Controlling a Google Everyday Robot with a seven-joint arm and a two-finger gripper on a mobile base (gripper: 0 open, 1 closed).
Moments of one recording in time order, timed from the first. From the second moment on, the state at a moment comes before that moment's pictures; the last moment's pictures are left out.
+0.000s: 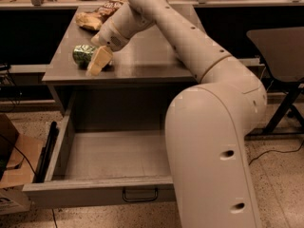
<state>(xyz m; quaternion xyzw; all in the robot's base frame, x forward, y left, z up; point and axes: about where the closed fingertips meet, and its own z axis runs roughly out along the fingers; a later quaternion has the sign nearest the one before) 0.704 0.187 0.854 -0.69 0.60 0.29 0.30</state>
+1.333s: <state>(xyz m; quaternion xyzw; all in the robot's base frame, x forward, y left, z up) 0.698 0.193 0.859 -0.70 0.59 0.27 0.30</state>
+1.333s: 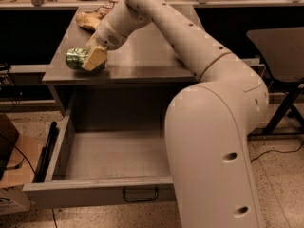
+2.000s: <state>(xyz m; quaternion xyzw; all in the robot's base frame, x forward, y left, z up) 0.642 0.156 0.881 -0.75 0.51 0.27 0.33</state>
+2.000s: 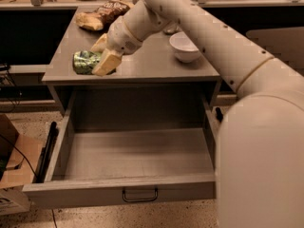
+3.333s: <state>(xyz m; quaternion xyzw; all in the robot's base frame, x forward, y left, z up) 0.517 0.023 0.735 -0.74 0.58 0.28 0.20</state>
